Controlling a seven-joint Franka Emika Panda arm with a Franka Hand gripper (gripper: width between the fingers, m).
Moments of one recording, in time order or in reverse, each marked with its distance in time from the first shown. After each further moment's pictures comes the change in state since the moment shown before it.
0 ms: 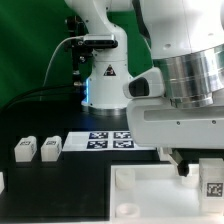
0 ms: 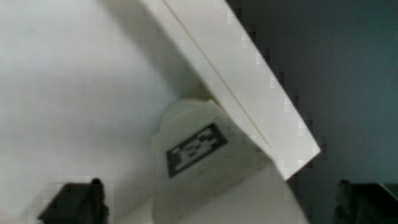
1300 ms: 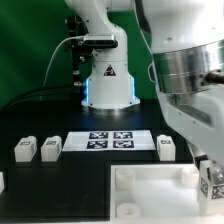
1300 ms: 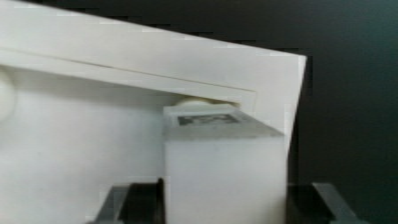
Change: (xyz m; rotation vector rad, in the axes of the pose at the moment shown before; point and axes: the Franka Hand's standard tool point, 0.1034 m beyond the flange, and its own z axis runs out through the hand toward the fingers) arm 0.005 0.002 -0.004 0.057 -0.058 1.168
